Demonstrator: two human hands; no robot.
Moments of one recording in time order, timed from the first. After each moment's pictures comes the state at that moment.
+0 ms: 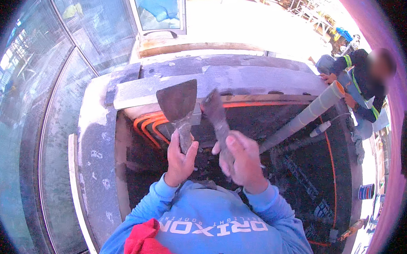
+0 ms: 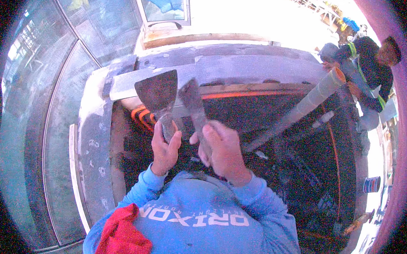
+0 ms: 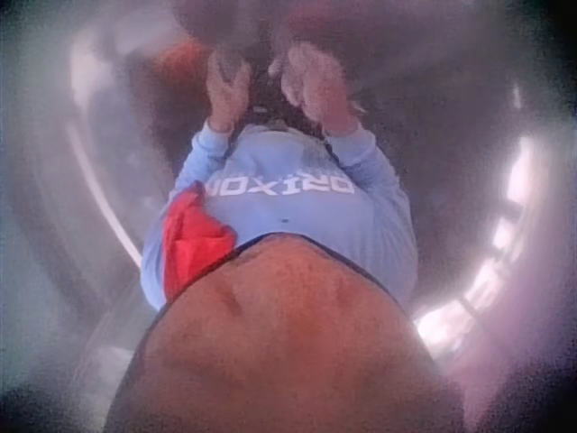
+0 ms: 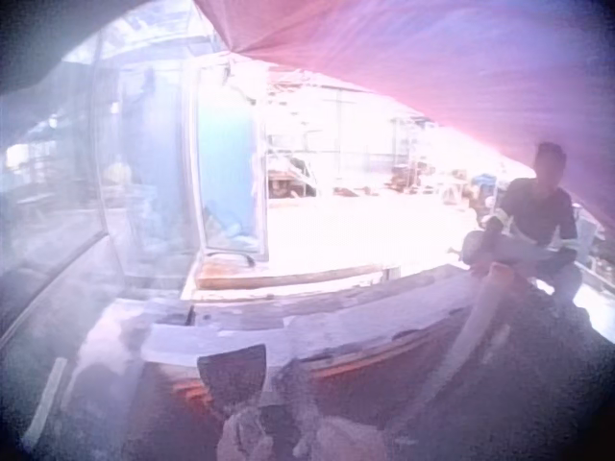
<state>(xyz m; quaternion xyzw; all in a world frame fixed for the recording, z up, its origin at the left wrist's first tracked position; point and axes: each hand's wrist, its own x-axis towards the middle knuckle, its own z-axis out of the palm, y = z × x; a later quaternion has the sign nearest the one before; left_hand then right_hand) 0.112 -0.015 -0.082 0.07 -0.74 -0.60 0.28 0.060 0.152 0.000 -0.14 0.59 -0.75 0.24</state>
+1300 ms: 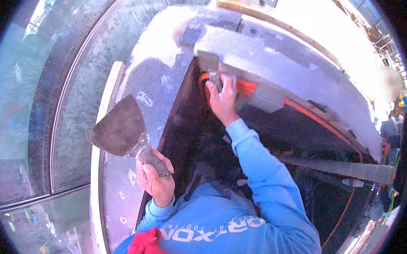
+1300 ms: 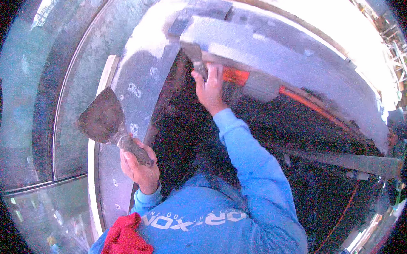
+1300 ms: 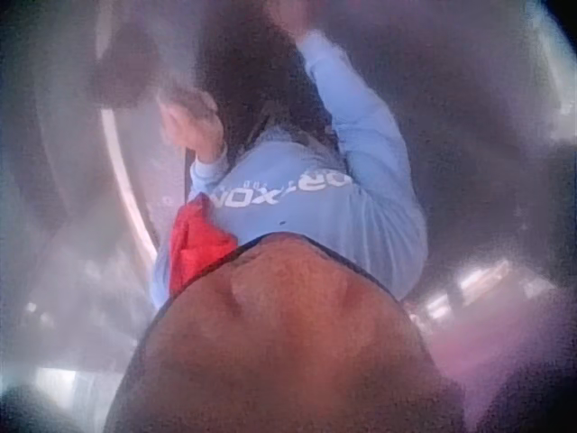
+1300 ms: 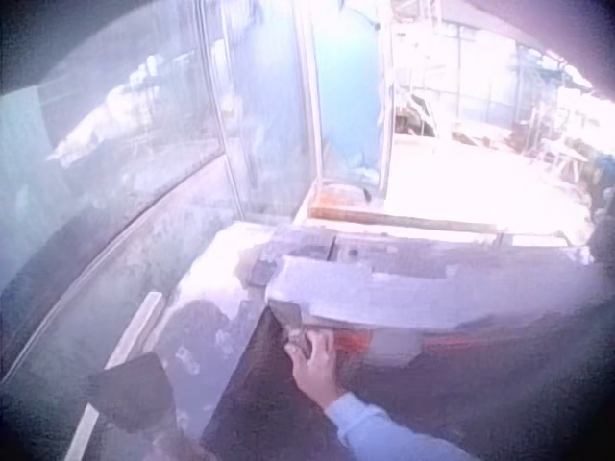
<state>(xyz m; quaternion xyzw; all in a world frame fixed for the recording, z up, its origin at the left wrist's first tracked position) 0.270 -0.094 -0.103 0.34 -0.53 -0.53 0.57 0.017 -0.150 -0.211 -0.41 0.68 -0.59 -0.09</state>
